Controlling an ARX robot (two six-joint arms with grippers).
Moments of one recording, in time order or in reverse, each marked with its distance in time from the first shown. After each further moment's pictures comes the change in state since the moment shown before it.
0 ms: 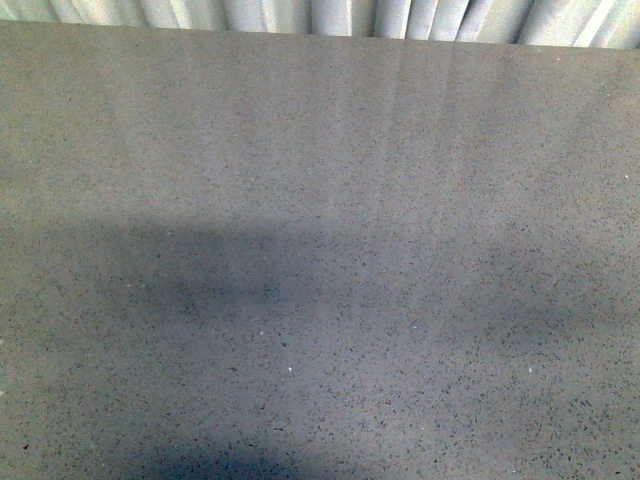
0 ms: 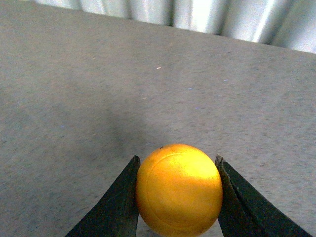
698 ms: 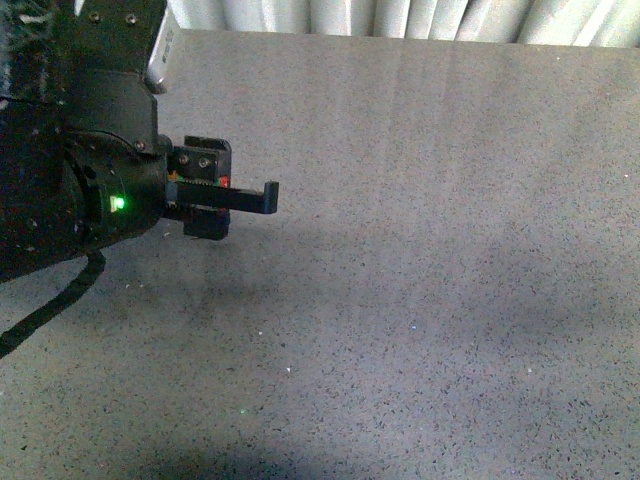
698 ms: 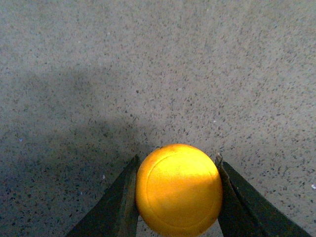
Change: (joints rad) left arm -0.670 0.449 0.108 0.136 -0.200 -0.159; right arm 0.000 0.000 0.000 0.000 0.000 0.000
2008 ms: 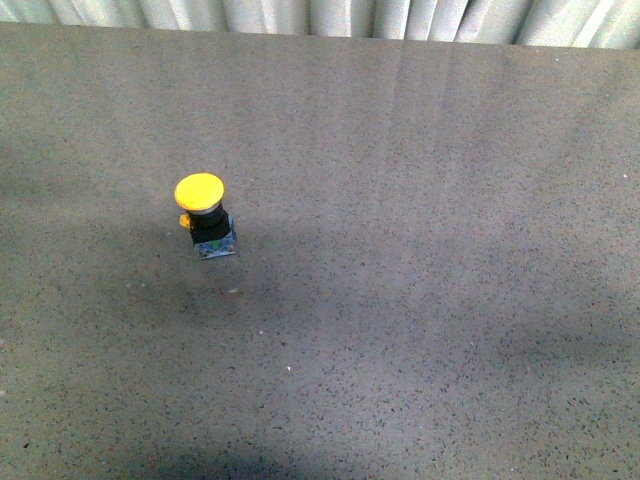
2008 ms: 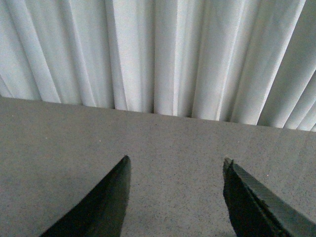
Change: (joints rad) left arm 0.348 -0.932 -0.352 -0.012 0.037 0.129; right arm -0.010 0.241 0.164 -0.348 -0.082 0.139
